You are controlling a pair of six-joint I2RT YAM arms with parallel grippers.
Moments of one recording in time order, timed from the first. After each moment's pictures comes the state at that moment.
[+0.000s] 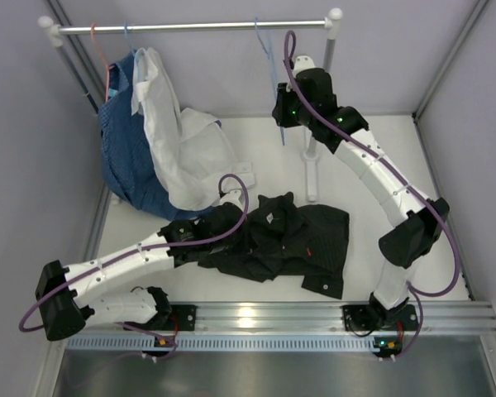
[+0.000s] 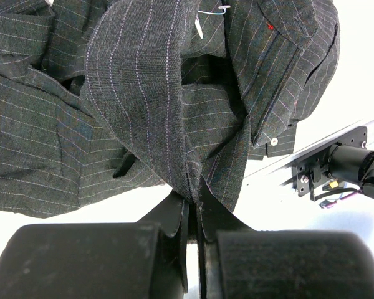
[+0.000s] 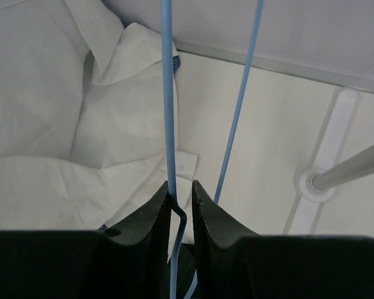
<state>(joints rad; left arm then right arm) -1.01 1.11 0.88 -0.54 -0.13 -0.90 0.59 1.80 1.99 -0.58 0.11 0.25</state>
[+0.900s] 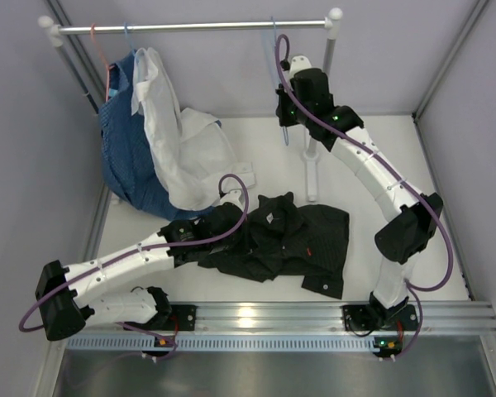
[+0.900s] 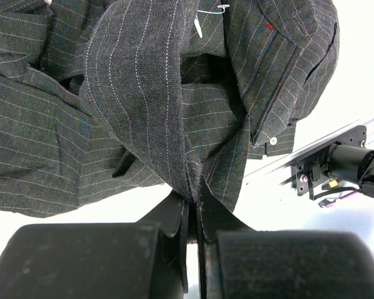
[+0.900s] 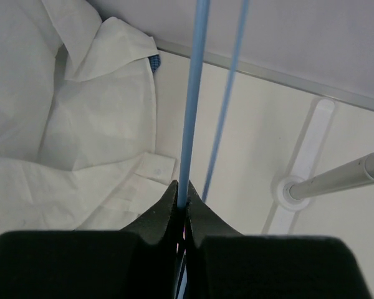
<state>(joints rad) -1.01 1.11 0.88 -0.54 -0.12 -0.91 0.57 1.84 2.00 -0.56 0.11 0.16</state>
